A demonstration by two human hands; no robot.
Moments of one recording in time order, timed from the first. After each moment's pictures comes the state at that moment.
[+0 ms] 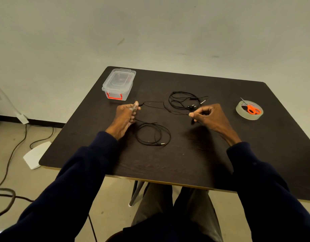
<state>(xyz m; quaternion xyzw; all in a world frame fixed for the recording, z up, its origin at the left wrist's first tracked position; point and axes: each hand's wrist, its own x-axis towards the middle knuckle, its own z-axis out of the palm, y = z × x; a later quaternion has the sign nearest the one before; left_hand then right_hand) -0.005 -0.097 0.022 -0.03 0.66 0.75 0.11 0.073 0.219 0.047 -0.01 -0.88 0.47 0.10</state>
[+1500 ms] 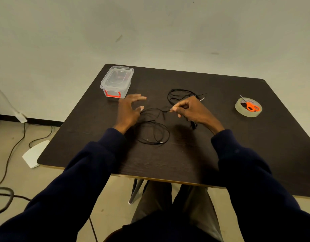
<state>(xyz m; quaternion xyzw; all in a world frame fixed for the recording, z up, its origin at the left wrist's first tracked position) -0.003 -0.087 0.024 0.15 0.87 0.46 -0.09 0.046 0.172 0.064 0.08 -0.92 0.39 0.01</state>
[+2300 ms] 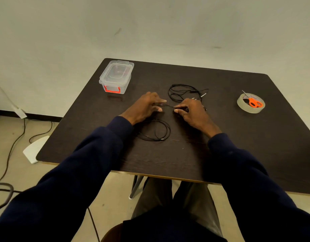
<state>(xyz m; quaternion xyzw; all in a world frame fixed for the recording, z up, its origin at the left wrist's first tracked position) -0.027 -0.056 0.023 0.38 0.87 0.32 0.00 0.048 0.175 0.029 0.07 -0.96 0.26 0.09</state>
